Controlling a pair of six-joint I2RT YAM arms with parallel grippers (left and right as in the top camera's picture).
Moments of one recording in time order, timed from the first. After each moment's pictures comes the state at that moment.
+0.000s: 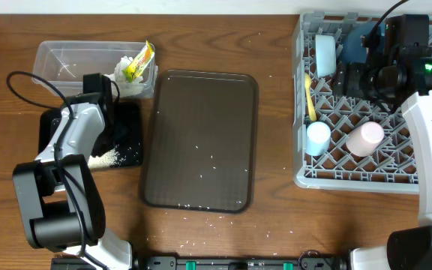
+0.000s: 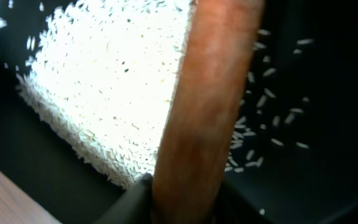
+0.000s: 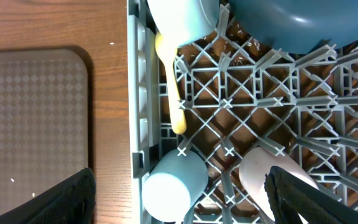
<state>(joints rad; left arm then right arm) 0.15 1.79 1.13 -0.84 -0.27 -0.64 -0.01 1.62 1.63 -1.11 -0.11 0.15</state>
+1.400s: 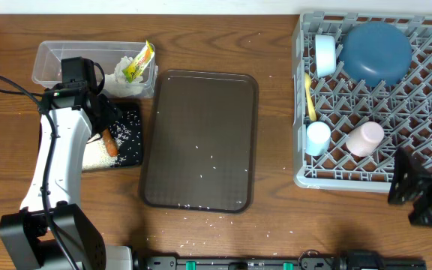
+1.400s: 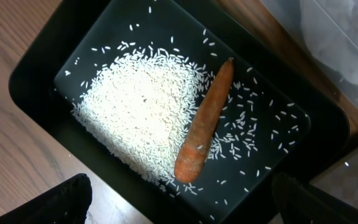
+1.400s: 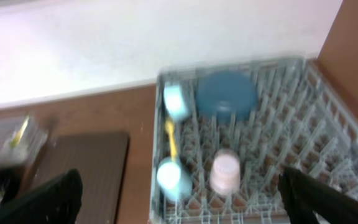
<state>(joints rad) 0.16 1.58 1.25 -0.95 -0.27 -0.62 -0.01 0.75 1.61 -1.23 0.01 0.18</state>
